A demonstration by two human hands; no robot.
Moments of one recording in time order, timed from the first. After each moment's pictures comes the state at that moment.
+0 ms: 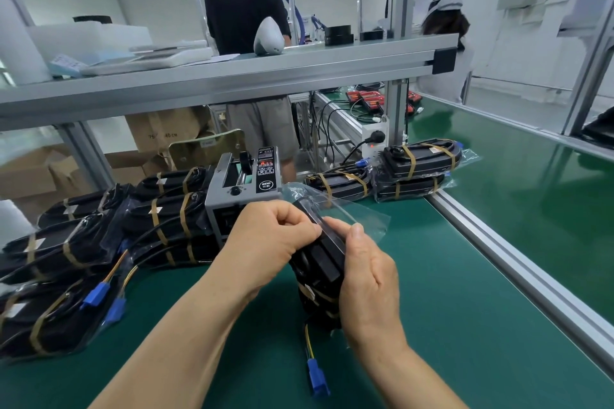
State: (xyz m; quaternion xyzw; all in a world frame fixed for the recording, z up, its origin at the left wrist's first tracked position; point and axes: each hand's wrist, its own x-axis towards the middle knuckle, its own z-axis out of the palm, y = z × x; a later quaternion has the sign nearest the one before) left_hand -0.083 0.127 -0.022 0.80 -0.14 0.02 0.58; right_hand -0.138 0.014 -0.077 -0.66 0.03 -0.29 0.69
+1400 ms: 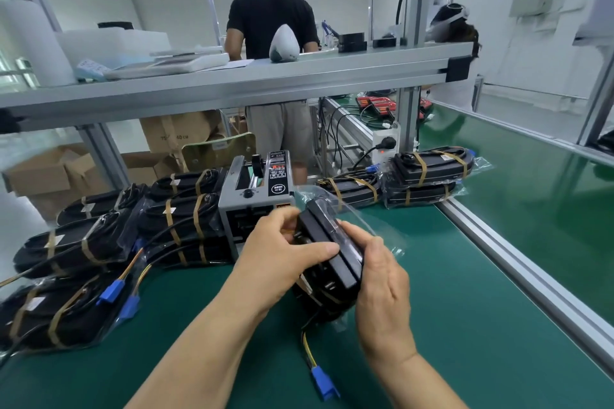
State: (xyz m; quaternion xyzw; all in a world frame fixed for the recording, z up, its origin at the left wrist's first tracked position) left_hand -0.091 0.136 -0.034 0.82 -0.10 0.04 0.56; right_hand -0.128 0.010 -0.098 -0.61 -0.04 -0.31 0.73
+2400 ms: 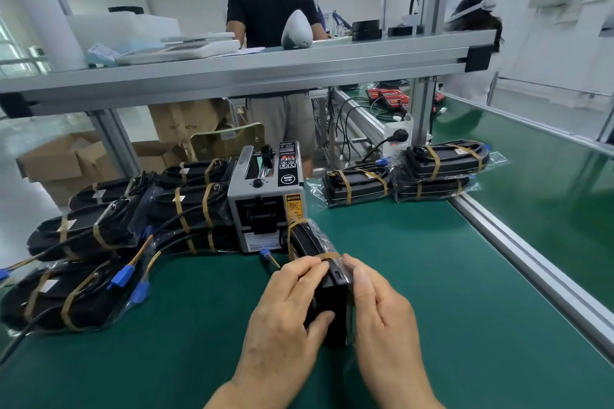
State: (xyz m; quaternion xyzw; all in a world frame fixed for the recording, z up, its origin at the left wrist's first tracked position) left_hand -0.135 0.152 -0.122 0.86 -0.30 0.27 0.31; right_hand -0.162 0.021 -0.108 -0.73 0.07 -0.20 0.65
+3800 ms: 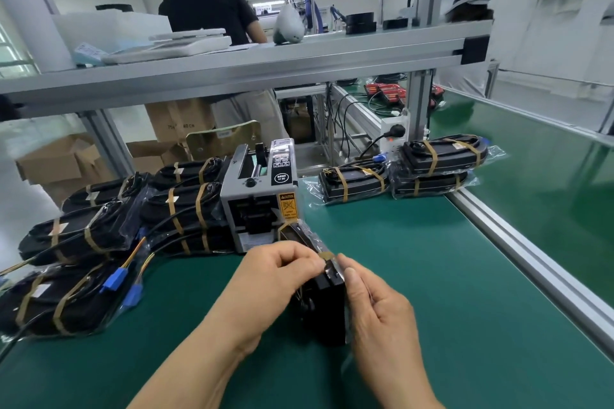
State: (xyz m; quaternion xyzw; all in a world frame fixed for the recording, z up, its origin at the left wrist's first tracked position) left_hand -0.118 0.145 -0.050 0.78 -0.11 -0.06 0.62; right_hand -0.157 0.015 -0.115 -0.68 0.07 -0.20 0.70
